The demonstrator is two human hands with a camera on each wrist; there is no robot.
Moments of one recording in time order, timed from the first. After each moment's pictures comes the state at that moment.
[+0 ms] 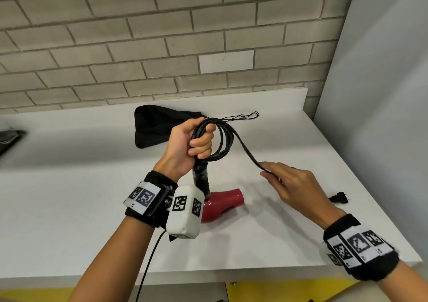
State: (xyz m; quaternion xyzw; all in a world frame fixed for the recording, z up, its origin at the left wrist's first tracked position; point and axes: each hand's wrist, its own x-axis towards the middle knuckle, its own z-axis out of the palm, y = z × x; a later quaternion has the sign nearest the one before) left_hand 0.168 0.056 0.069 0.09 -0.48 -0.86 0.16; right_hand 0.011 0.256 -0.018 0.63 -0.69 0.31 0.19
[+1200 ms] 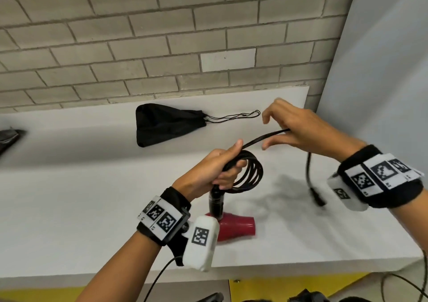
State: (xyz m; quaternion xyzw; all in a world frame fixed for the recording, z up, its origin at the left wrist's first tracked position) left_hand 0.173 0.106 0.050 0.11 -0.68 -0.73 0.03; right_hand -0.017 0.224 0.093 0.70 -0.67 0.21 0.10
